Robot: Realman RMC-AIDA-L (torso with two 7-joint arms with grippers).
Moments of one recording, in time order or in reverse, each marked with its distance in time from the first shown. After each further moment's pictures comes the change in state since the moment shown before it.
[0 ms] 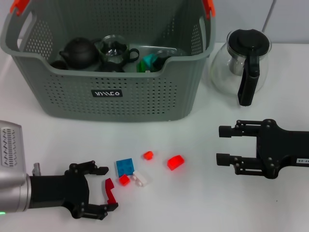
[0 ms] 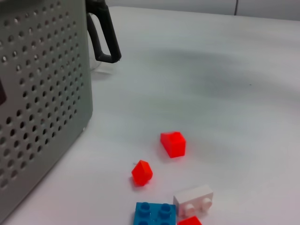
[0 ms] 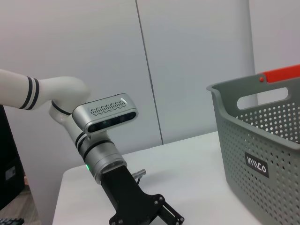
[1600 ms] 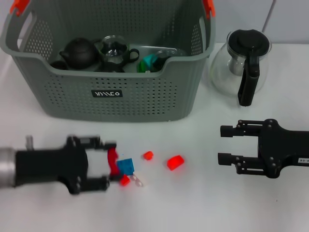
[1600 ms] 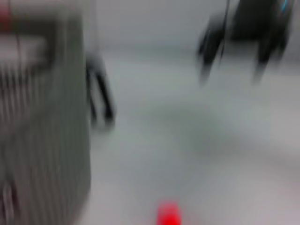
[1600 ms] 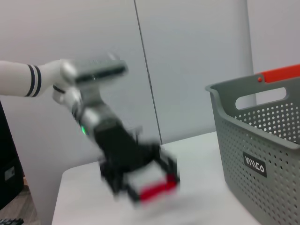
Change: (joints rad) left arm -0.027 0.010 -0.082 -0.136 -0.122 0.265 -0.079; right arm -0.001 -0.004 0.000 0.000 0.003 -0.001 0.004
